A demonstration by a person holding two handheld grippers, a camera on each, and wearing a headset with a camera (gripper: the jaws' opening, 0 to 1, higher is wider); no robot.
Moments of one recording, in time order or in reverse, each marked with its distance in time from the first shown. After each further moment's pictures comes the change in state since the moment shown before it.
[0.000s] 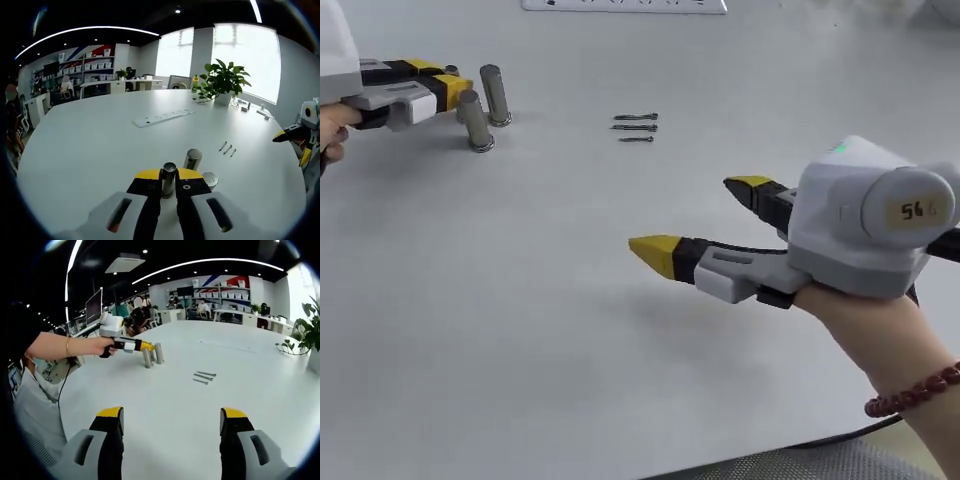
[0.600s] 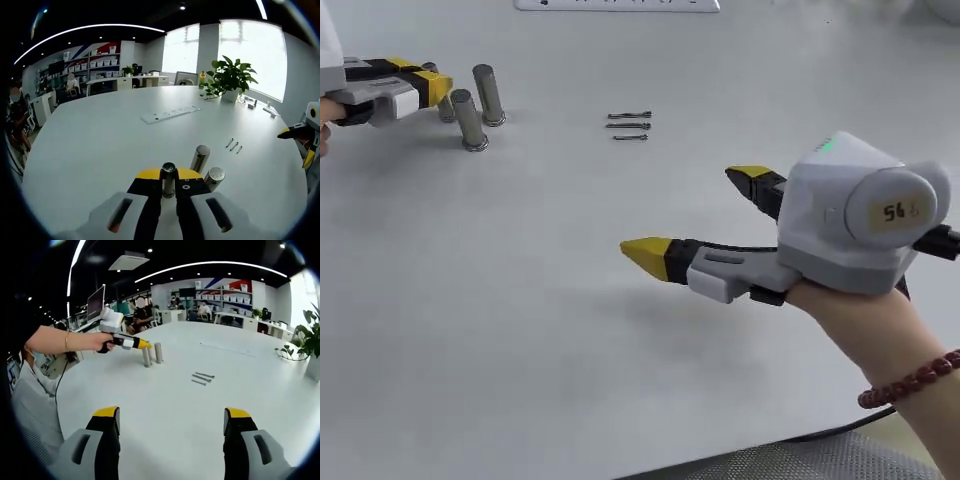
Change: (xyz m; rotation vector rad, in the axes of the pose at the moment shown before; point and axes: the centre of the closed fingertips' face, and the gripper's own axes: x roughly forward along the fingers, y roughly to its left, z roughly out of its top) left arm -0.008 0.020 -0.003 -0.001 0.043 0.062; right arm -0.001 -0.004 -0.001 -0.038 -0.001 -0.016
